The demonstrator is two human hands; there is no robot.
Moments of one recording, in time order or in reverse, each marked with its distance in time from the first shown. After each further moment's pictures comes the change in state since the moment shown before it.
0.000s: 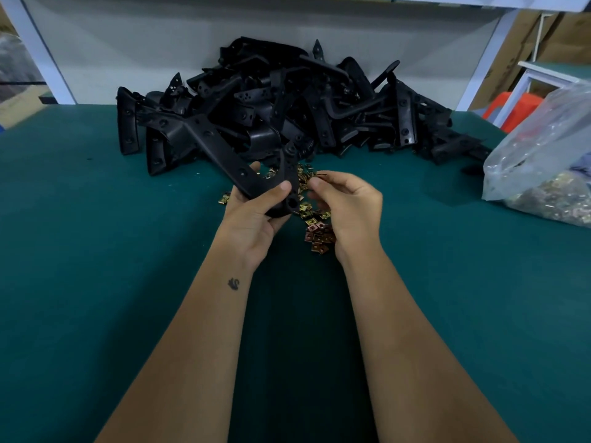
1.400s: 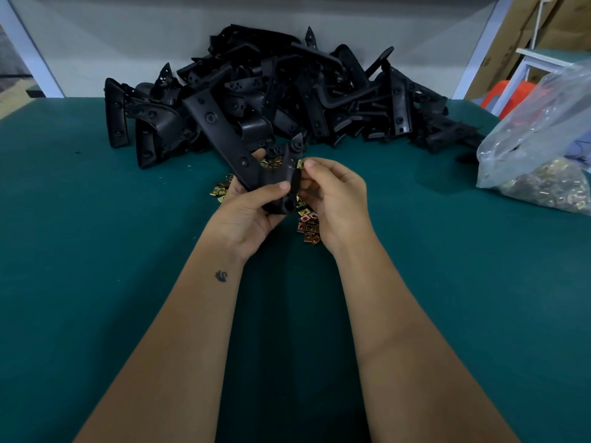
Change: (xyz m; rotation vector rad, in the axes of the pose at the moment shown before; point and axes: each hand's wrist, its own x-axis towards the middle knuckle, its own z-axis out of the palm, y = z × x) left_hand -0.001 -0.001 -0.005 0.087 -0.203 -0.023; right_hand 0.002 0.000 0.001 0.175 -0.122 0.122
